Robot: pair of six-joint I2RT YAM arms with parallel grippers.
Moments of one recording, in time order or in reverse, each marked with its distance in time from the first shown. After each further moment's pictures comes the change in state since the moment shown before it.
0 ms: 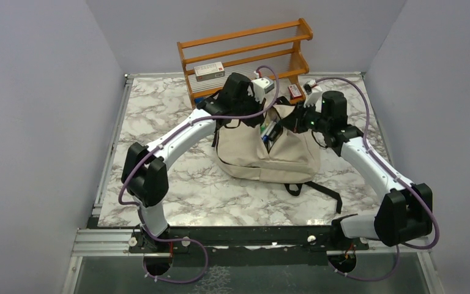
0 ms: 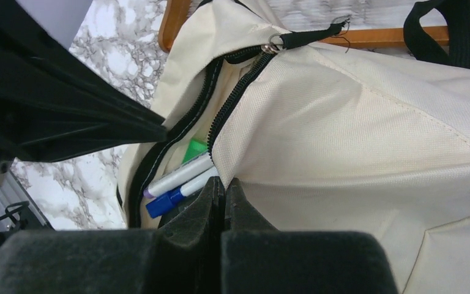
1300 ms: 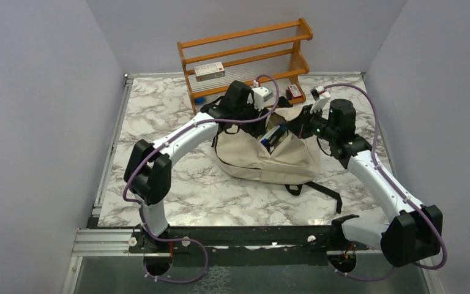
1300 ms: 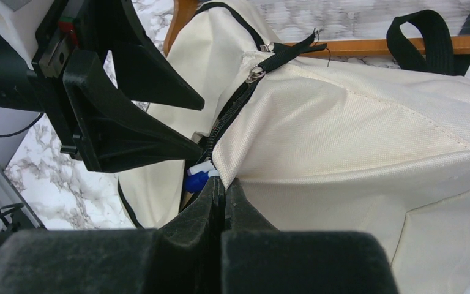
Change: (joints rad) left arm 0.000 0.018 -0.064 0.021 -0.023 0.005; right arm 0.000 -0.139 -0.076 0.009 0.027 0.001
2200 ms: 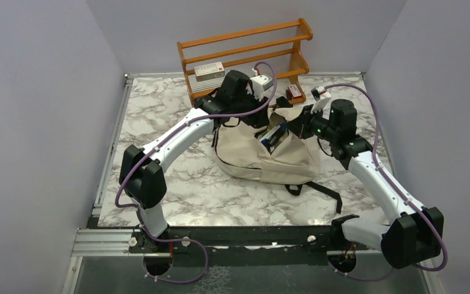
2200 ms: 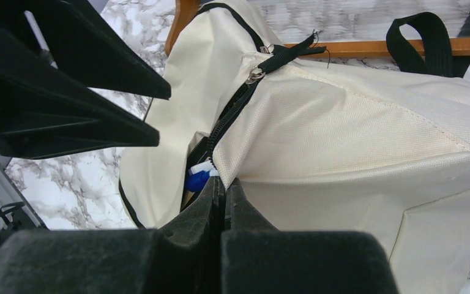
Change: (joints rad) left arm -0.006 -0.045 0.131 -0.076 0.103 -0.070; right arm 0.000 -0.010 0.001 -0.008 -0.003 0.000
